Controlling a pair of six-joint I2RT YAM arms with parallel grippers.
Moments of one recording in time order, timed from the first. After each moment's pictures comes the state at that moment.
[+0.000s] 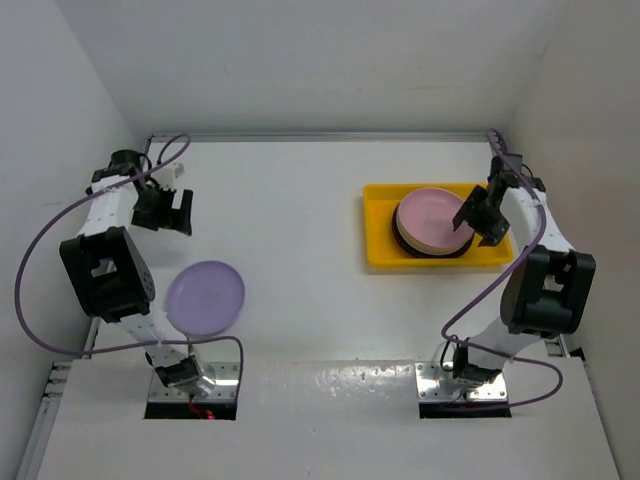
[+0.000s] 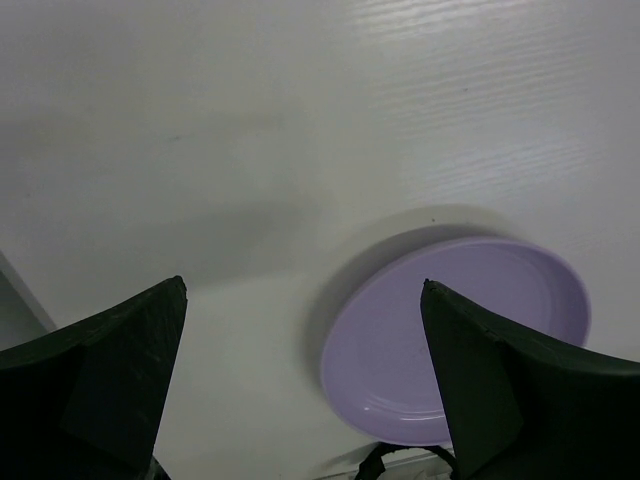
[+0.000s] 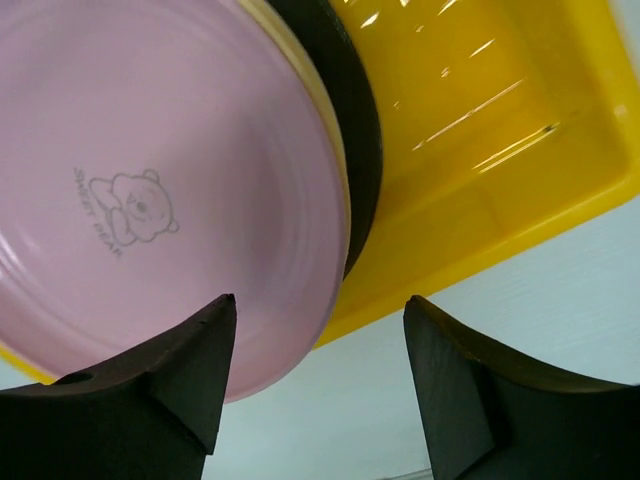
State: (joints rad) left arm 0.32 1.73 1.42 -0.91 0.27 0.44; right arm -0.22 1.61 1.19 -0.82 0.00 0.46
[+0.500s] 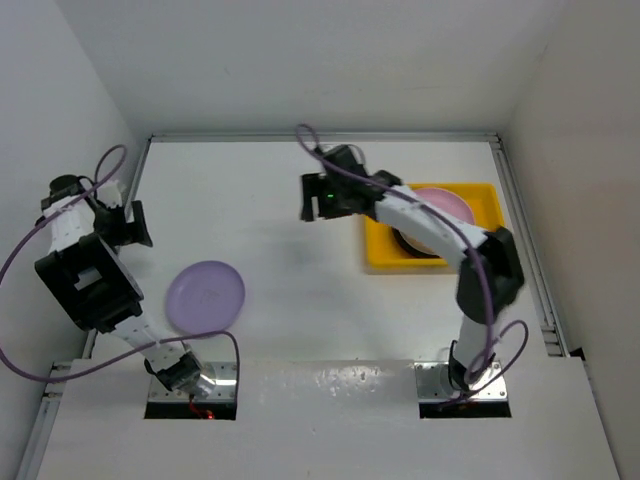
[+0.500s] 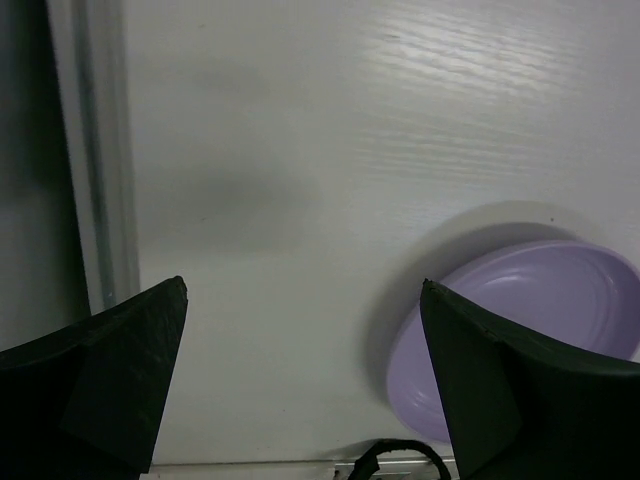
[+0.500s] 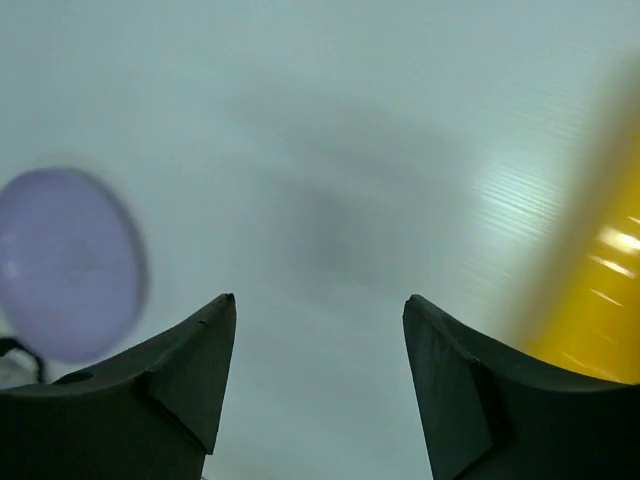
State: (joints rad) left arm 0.62 1.71 1.36 -0.87 0.28 0.39; right arm 0.62 1.73 1.47 -0.54 0.02 0.42
